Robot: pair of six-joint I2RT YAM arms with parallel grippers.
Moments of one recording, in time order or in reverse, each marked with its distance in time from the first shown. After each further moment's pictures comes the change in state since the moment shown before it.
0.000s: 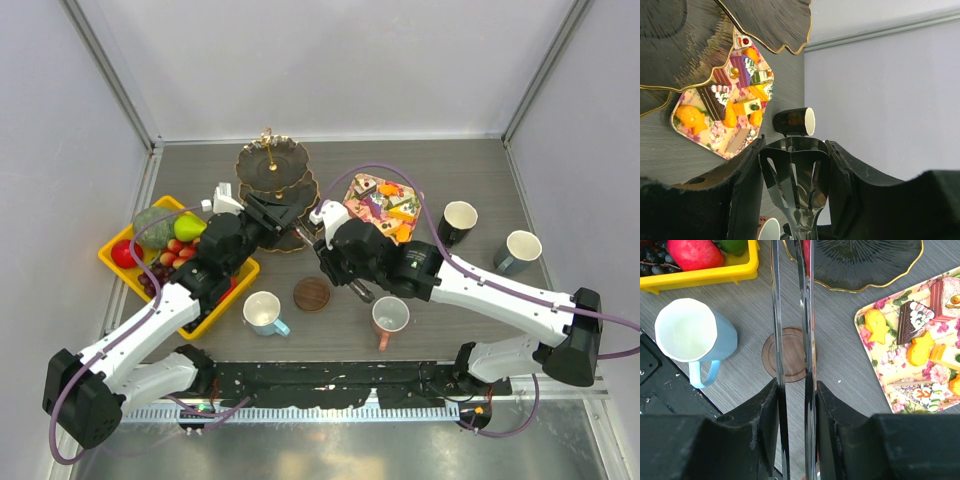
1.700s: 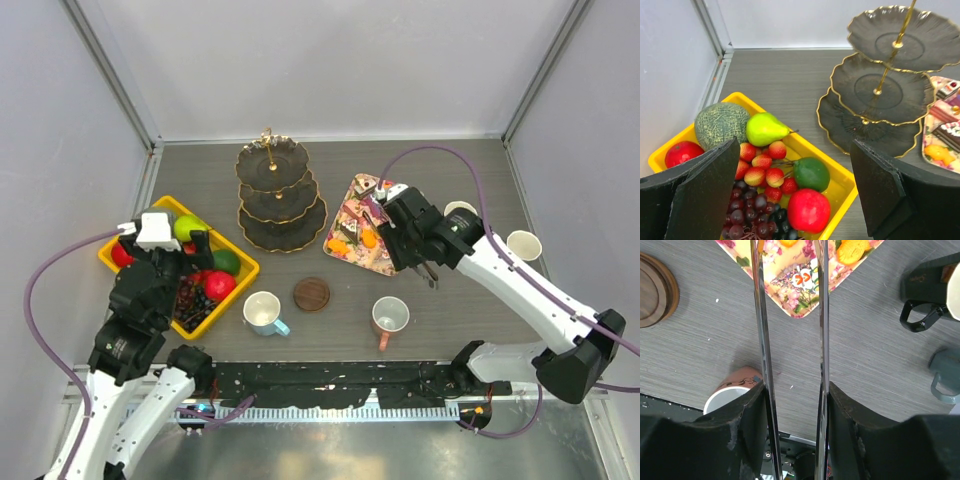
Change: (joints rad) left arm 0.198 -0.553 0.138 -0.613 -0.322 1.207; right arm -0.361 -0.063 0.079 -0.520 0.052 -0.014
